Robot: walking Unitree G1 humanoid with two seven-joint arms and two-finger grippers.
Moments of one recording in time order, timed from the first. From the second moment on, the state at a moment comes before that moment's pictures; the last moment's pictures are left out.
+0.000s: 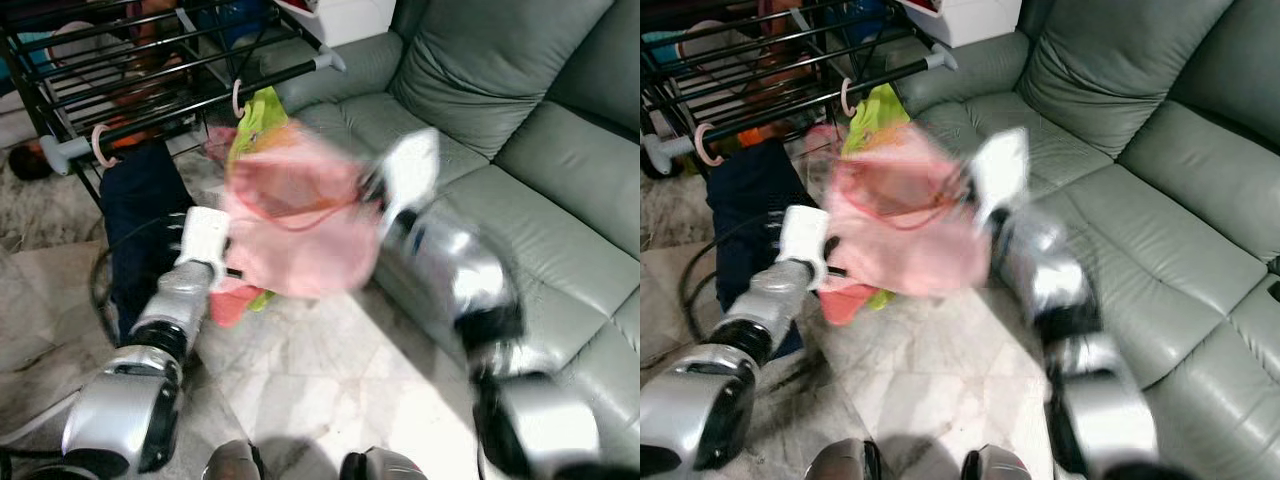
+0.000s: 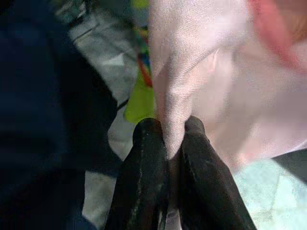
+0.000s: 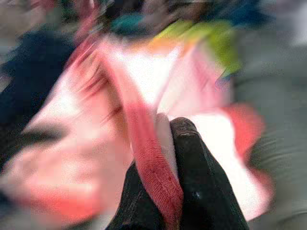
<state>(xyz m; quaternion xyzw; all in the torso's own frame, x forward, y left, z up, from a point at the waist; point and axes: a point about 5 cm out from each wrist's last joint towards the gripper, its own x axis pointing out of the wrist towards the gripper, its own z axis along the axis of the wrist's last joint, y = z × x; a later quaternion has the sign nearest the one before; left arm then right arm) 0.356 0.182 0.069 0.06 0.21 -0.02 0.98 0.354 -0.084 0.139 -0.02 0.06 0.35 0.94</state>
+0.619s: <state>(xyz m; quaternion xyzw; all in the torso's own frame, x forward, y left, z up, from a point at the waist) 0.362 0.177 0.075 0.02 0.20 0.00 0.98 0.287 -0.082 0.103 -0.22 0.13 0.54 0.80</state>
